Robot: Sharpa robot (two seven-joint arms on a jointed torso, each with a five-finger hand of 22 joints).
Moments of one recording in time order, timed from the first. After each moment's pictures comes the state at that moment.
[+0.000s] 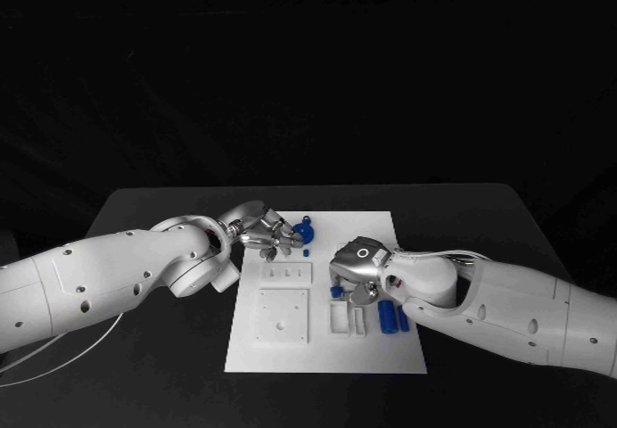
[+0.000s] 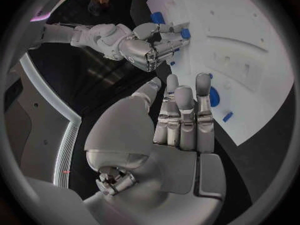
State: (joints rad) left arm 1.36 -0.75 -0.20 1.44 -0.71 -0.21 0.06; left_hand 1.24 -0.07 0.24 0.00 0.19 1.14 0.07 0.06 0.15 1.37 0.00 0.27 0.15 1.27 -0.08 1.18 0.48 0.02 1.24 -0.09 0.30 1.31; right arm 1.14 -0.67 -0.08 1.45 -2.10 -0.15 -0.06; right_hand 1.19 -0.16 0.45 -0.10 0.08 1.22 0.06 0.07 0.06 1.15 -0.01 1.07 1.01 1.40 -0.07 1.02 1.12 0.08 1.46 -0.08 0.83 1.31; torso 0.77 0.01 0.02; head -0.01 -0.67
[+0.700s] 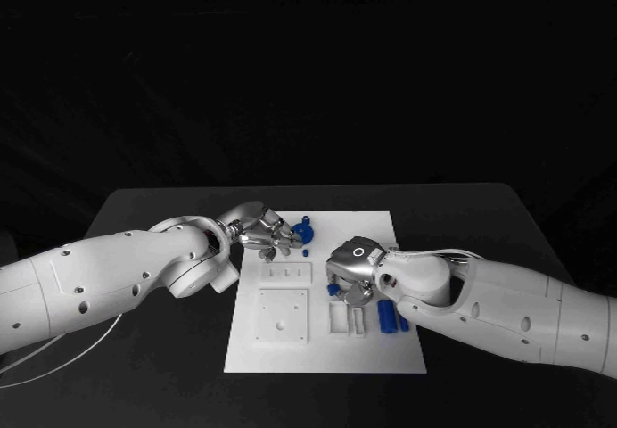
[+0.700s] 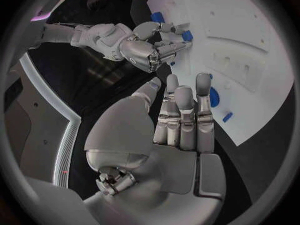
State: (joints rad) left arm 1.36 -0.75 -0.20 1.44 -0.70 -0.21 0.06; left_hand 1.24 -0.07 0.24 0.01 0.19 1.13 0.08 0.06 0.15 1.37 0.00 0.27 0.15 1.27 -0.08 1.18 0.48 0.02 1.25 -0.09 0.29 1.31; right arm 1.14 -0.65 -0.08 1.44 -2.08 -0.12 -0.10; right_hand 1.10 -0.16 0.61 -0.15 0.28 1.19 0.07 0.06 0.06 1.14 -0.01 1.06 1.00 1.40 -0.07 1.02 1.12 0.08 1.46 -0.07 0.83 1.31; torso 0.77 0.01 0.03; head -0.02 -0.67
